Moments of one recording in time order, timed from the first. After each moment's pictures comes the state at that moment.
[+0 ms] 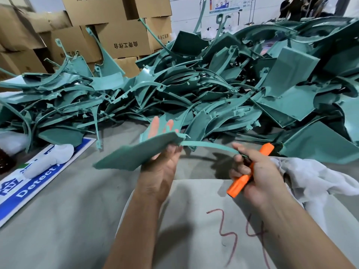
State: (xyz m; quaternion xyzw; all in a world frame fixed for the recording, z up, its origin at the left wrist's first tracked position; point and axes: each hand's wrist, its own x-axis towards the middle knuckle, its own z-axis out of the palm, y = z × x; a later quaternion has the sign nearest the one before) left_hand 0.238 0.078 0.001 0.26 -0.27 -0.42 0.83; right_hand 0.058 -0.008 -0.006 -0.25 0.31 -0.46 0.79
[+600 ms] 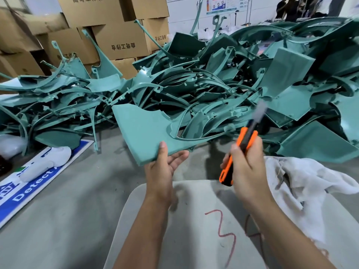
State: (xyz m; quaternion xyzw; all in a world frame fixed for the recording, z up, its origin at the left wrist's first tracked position) left_hand 0.227 0.066 -0.013 0.47 -0.16 -0.31 0.81; right_hand 0.065 0.009 -0.012 -0.59 0.34 -0.54 0.49
